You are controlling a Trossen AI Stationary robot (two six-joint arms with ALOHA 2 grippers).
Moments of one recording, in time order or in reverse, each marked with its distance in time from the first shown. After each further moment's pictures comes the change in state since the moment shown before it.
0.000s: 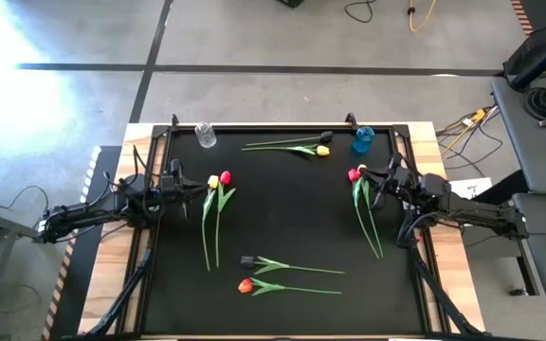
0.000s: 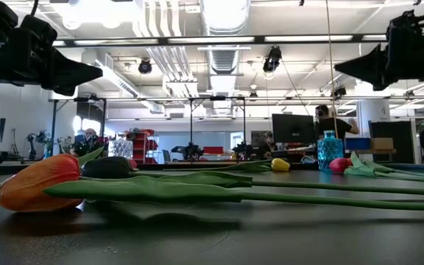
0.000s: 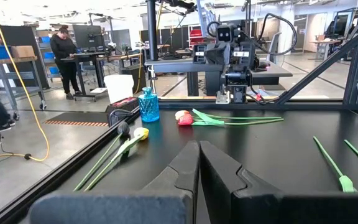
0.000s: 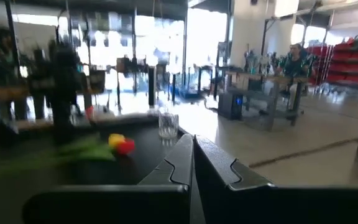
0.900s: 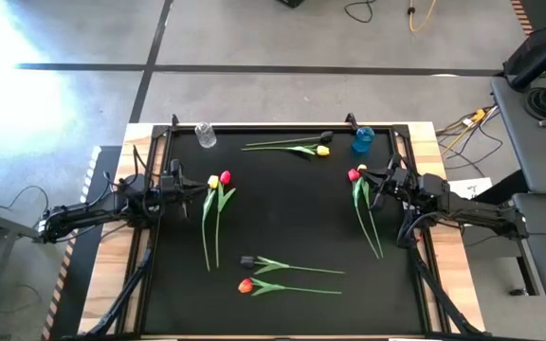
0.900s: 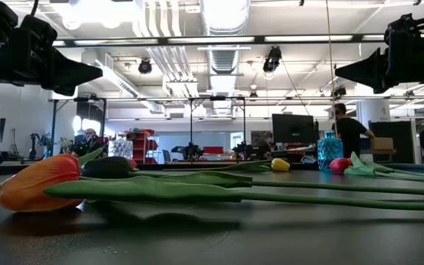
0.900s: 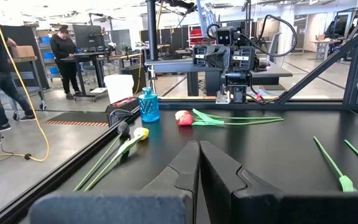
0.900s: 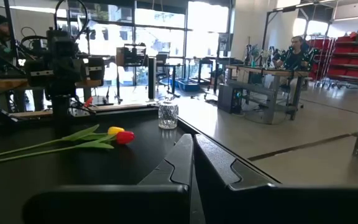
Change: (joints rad) left arm 0.000 0.000 0.000 0.000 0.000 0.000; right arm 0.000 -0.001 0.000 -0.063 0.002 -0.021
